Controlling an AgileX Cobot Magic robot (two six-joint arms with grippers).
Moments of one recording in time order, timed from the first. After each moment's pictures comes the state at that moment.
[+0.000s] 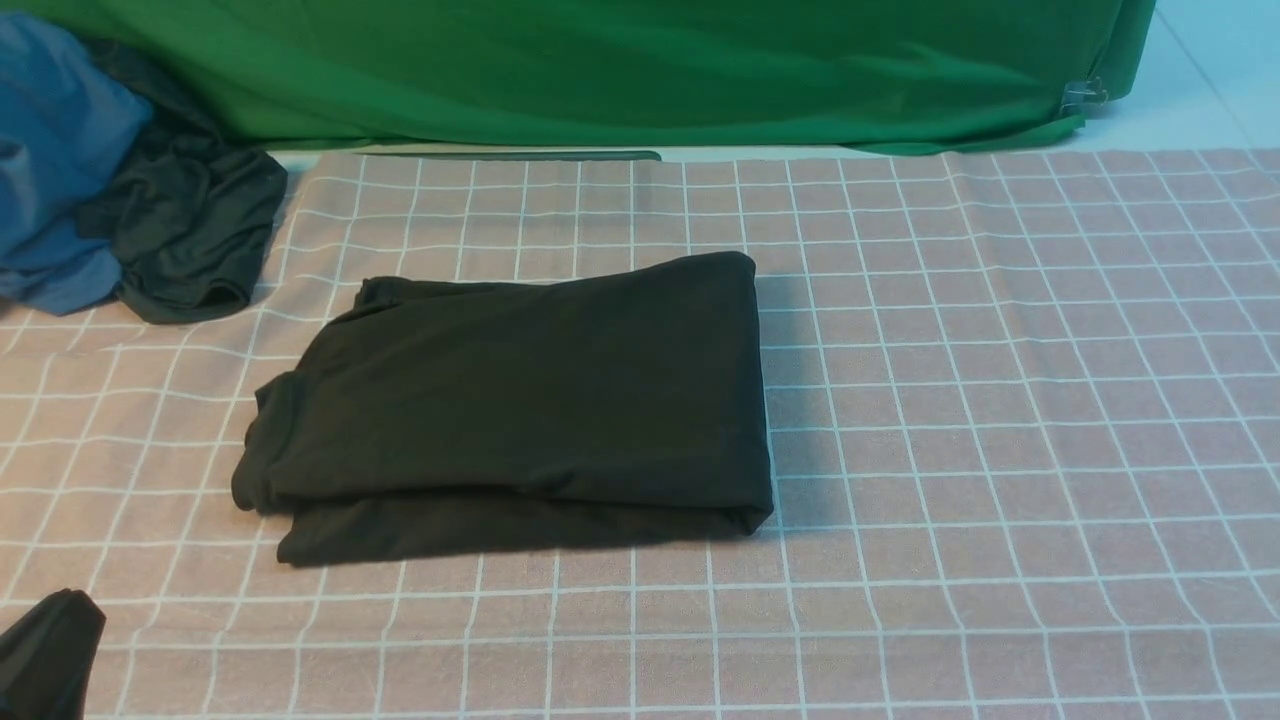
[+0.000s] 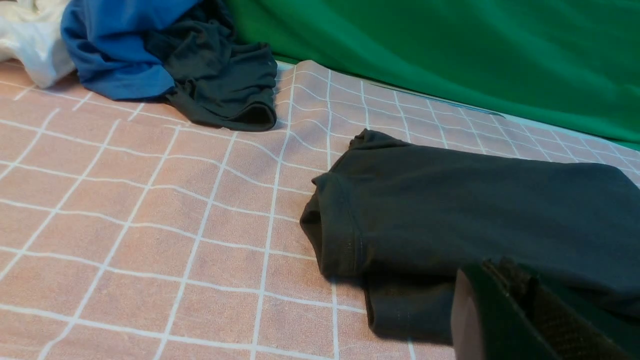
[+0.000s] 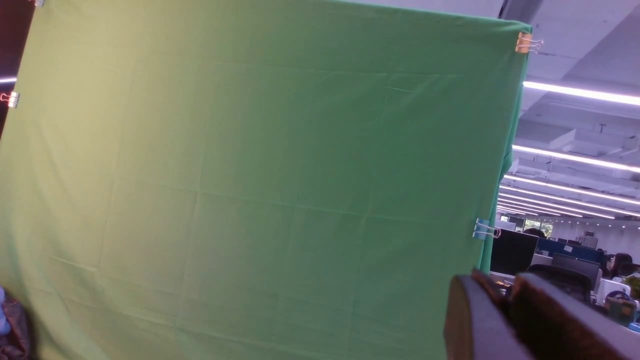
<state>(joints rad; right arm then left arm) 0.31 0.02 -0.78 -0.10 0.40 -0.13 0.03 0.00 0.01 -0.06 0.23 -0.12</state>
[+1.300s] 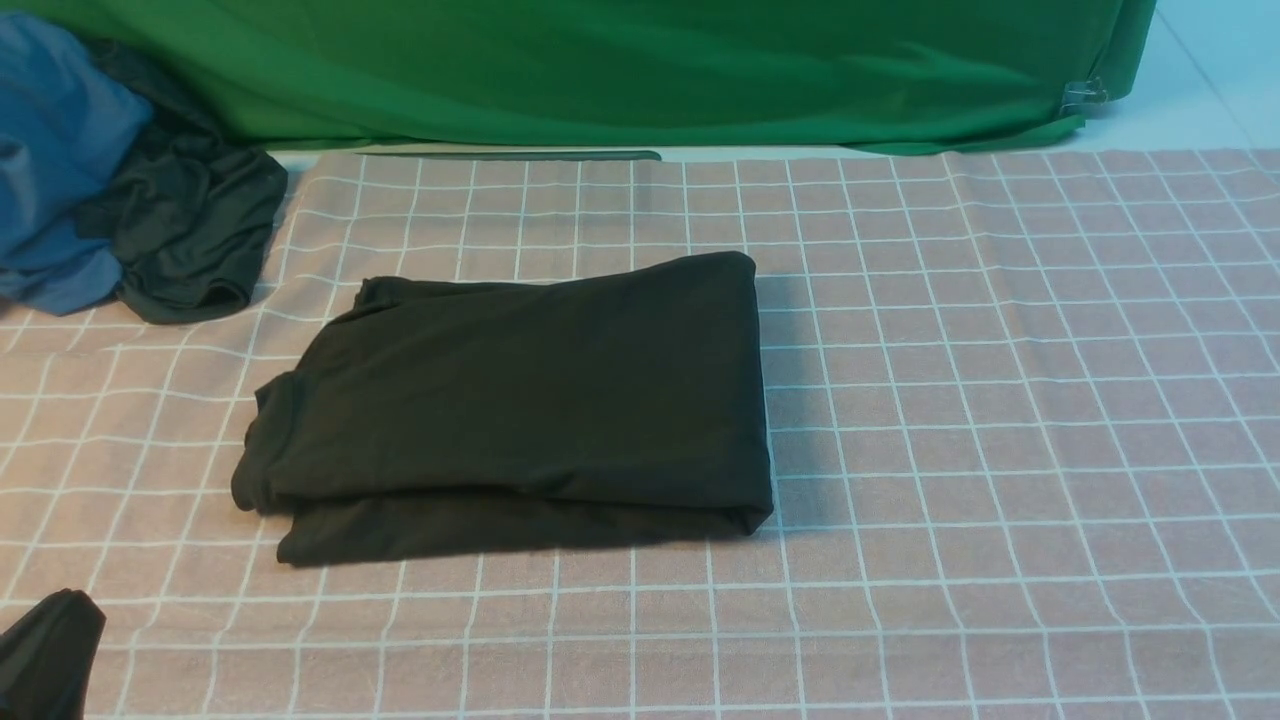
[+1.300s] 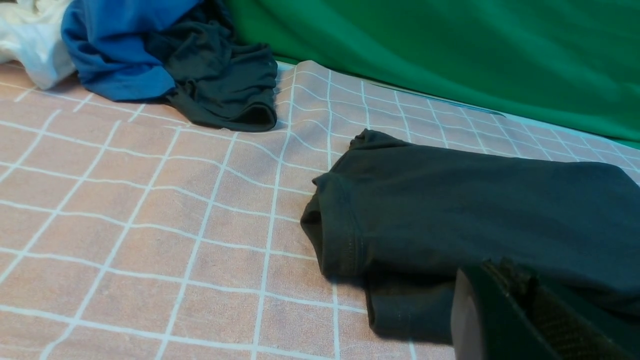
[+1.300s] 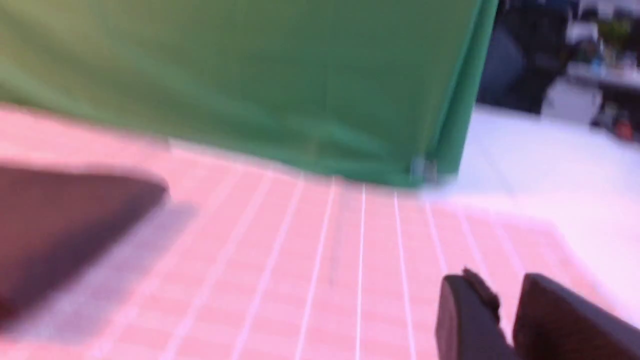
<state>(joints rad) 0.06 0.00 -0.04 -0.10 0.19 -0.05 0.03 0.00 0.01 -0.06 0.23 -0.12</state>
